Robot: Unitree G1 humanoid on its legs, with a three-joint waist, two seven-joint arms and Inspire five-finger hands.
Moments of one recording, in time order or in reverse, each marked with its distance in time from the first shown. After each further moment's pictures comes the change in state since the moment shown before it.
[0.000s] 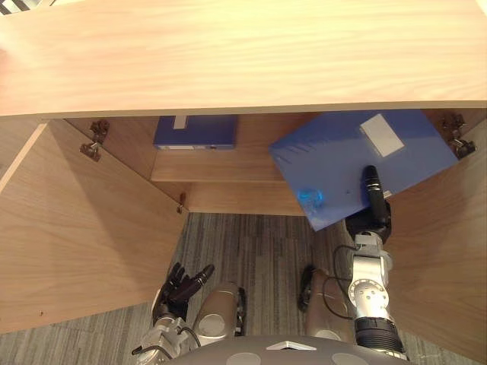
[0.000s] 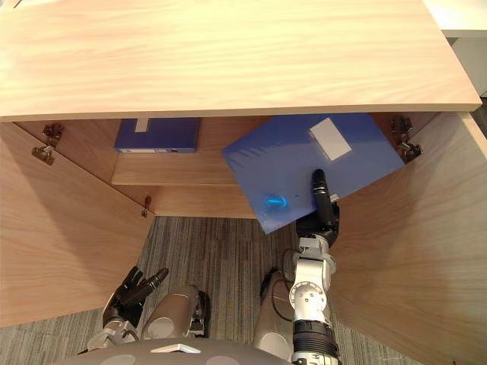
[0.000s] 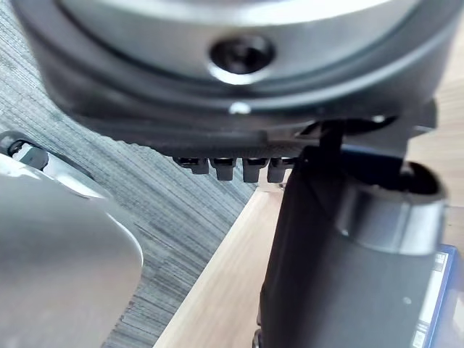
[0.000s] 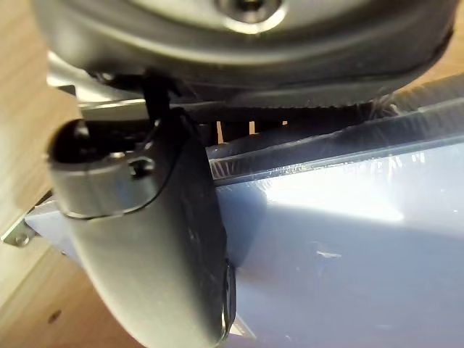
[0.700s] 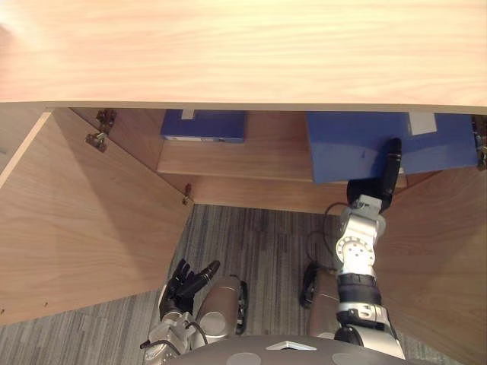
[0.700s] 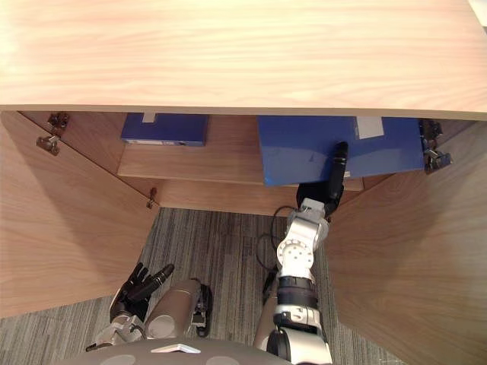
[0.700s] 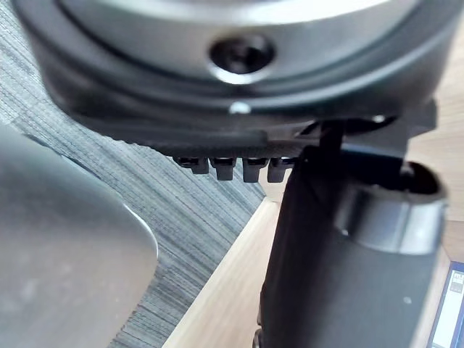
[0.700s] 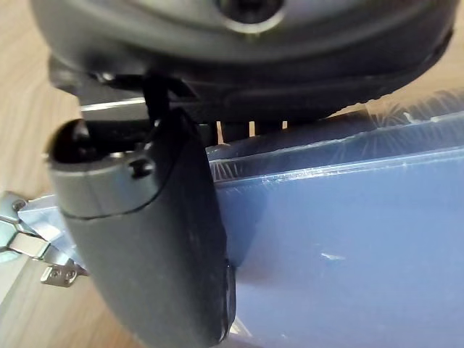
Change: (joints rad) left arm -0.009 -0.019 -0.055 -0.026 -0.001 0.000 0.069; right arm -0.338 0.076 -0.053 0.039 0.143 -0.183 -0.187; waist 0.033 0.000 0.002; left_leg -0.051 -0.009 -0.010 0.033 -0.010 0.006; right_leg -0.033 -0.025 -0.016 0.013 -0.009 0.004
